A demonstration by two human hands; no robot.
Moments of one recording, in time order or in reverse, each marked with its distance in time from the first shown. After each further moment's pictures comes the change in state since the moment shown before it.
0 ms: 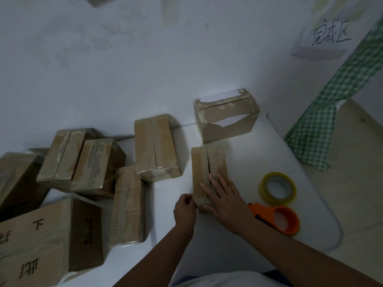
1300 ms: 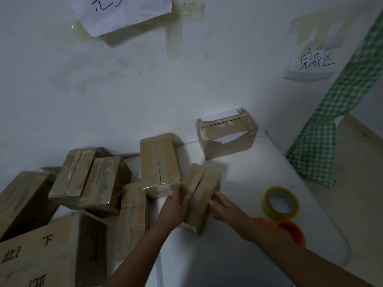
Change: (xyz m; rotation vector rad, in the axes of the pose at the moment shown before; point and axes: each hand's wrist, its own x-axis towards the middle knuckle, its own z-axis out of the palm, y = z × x) left_hand 0.024 0.053 -0.061 0.607 -0.199 0.402; right_hand 0.018 -0.001 -0.014 1.439 -0.156 0.422
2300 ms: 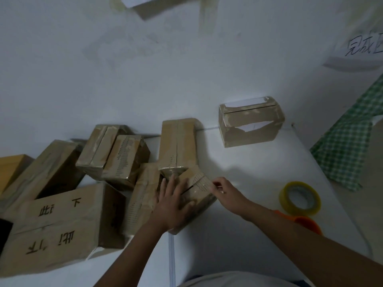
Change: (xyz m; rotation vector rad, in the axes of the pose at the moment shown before) left_hand -0.048 -0.063 -0.017 0.377 0.030 0.054; right_hand 0.006 -0.033 0.039 -0.444 0.006 -0.149
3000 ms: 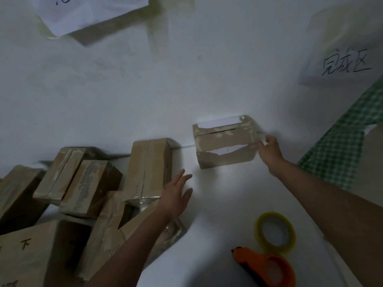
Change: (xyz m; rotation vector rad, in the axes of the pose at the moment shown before) left_hand 0.127 0.128 -0.018 -0.170 0.099 0.115; right_hand 0.136 0.043 -0.267 0.209 0.607 0.193
